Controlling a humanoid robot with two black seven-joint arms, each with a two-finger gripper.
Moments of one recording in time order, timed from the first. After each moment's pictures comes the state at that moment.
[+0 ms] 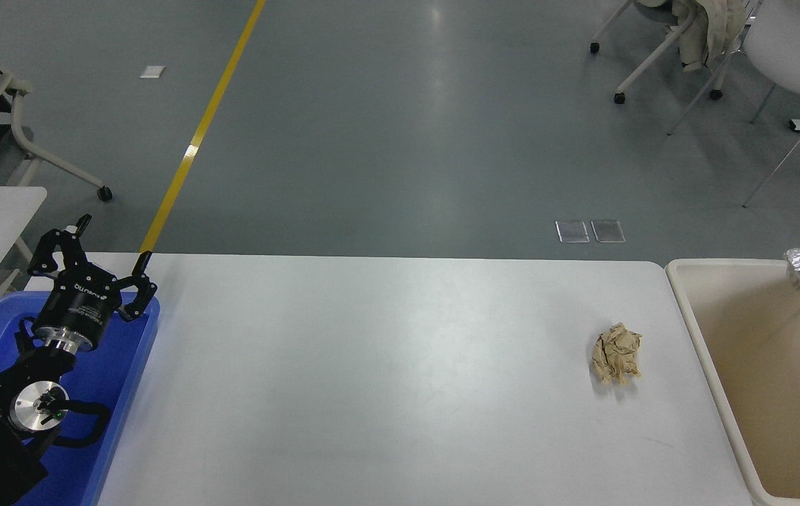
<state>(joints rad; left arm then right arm) -0.54 0.44 -0.74 -0.41 -0.02 -0.66 -0.59 0.69 -0.49 0.28 -0.10 -0.48 0.12 0.04</state>
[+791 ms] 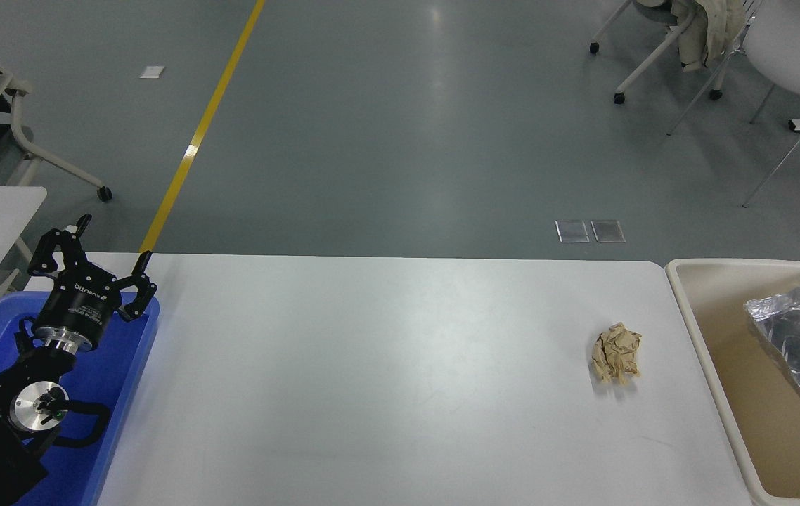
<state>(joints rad) -0.54 0.44 -0.74 -0.41 -0.02 -0.66 -0.59 0.61 -0.41 0.29 -0.09 -0.48 0.11 0.03</state>
